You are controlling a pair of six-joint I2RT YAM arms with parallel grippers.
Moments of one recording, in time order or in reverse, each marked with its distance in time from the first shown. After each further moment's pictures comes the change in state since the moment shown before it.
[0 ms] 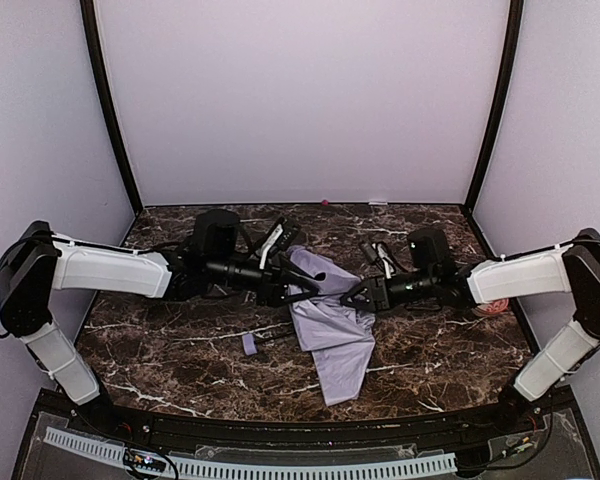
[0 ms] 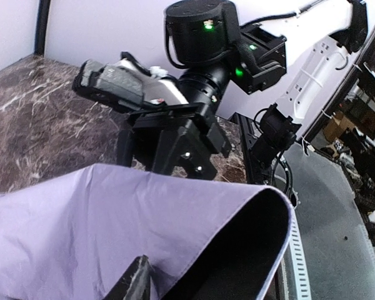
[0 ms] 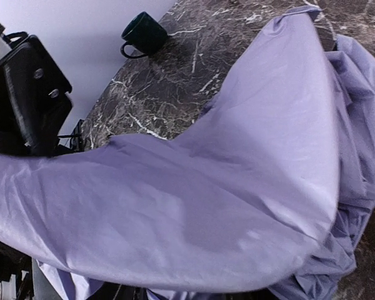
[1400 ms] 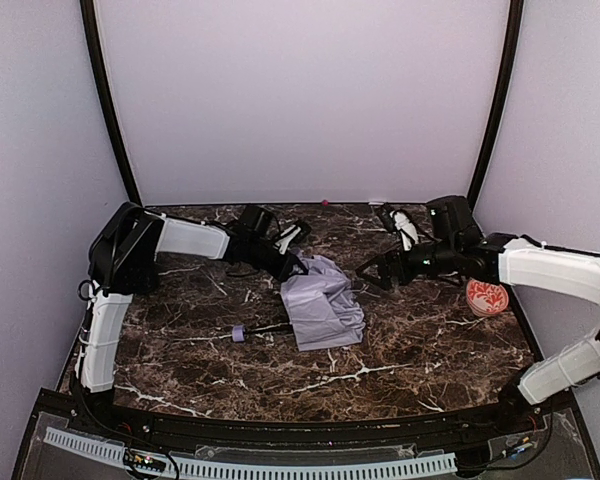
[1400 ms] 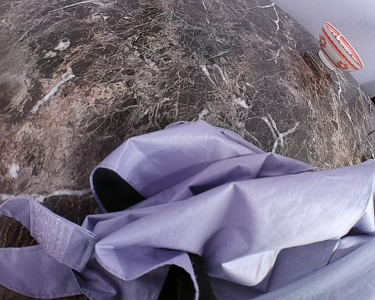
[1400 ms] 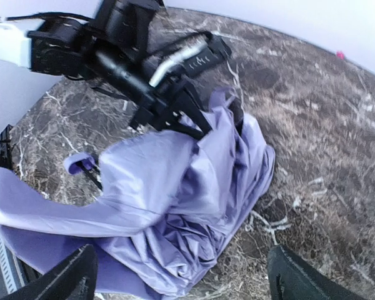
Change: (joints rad) left arm 0.203 0.638 0.620 -0.415 -0.161 0.200; right arm -0.051 -0.181 0.160 -0.390 0.311 -0.299
